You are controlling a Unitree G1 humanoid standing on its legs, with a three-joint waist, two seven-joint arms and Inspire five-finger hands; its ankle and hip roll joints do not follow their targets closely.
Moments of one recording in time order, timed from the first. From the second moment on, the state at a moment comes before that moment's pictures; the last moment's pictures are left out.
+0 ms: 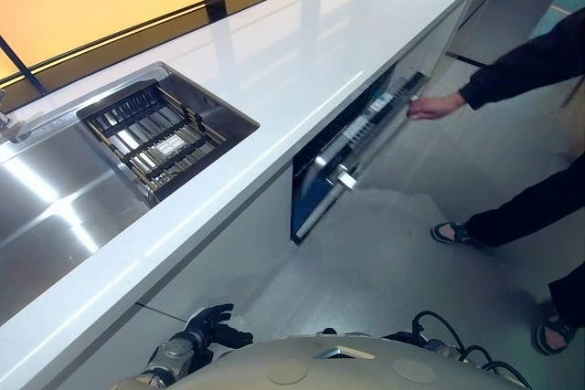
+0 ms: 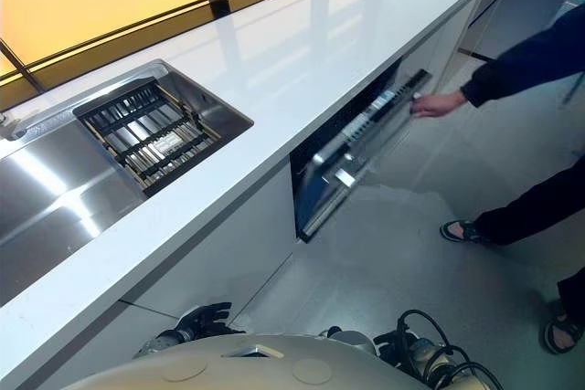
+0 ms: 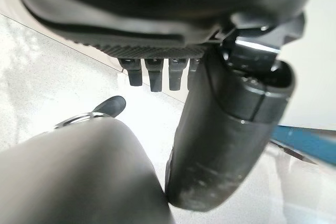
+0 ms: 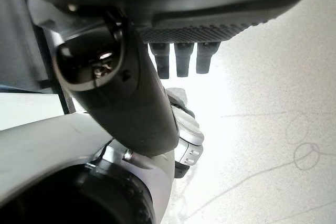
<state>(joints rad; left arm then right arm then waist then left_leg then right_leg) 0.03 0.25 -0.28 1.27 -0.08 -0.16 -0.12 0.03 -0.30 0.33 1.27 -0.16 0.02 0.18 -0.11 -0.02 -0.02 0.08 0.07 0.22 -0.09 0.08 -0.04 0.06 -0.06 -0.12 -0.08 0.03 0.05</state>
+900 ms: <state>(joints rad) 0.03 0.25 -0.29 1.27 -0.08 -0.16 -0.13 0.02 -0.30 0.33 1.27 -0.20 0.03 0.18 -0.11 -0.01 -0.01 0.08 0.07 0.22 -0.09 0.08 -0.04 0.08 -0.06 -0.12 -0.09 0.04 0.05</state>
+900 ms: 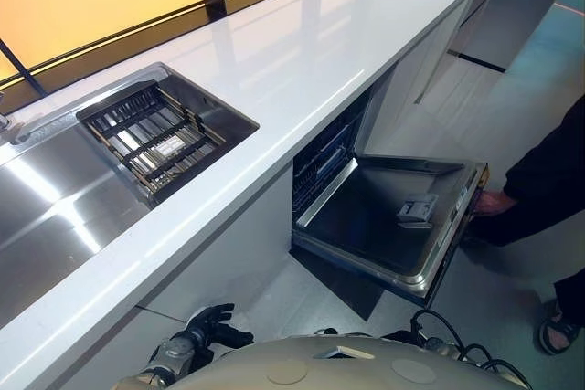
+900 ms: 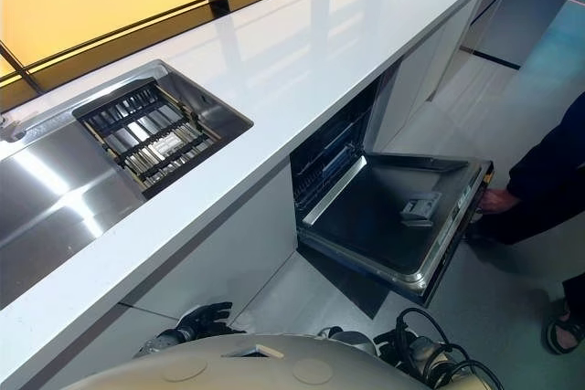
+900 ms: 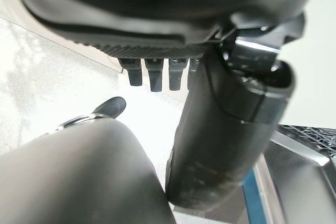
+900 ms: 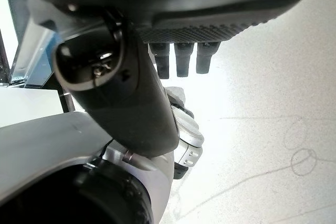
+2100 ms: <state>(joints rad) 0.03 0.25 -0.29 1.25 -0.08 -0.13 -0.12 0.04 -0.24 0.15 1.22 0.42 -0.09 -0.04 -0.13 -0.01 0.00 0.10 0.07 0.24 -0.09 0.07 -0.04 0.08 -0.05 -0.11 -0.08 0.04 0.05</state>
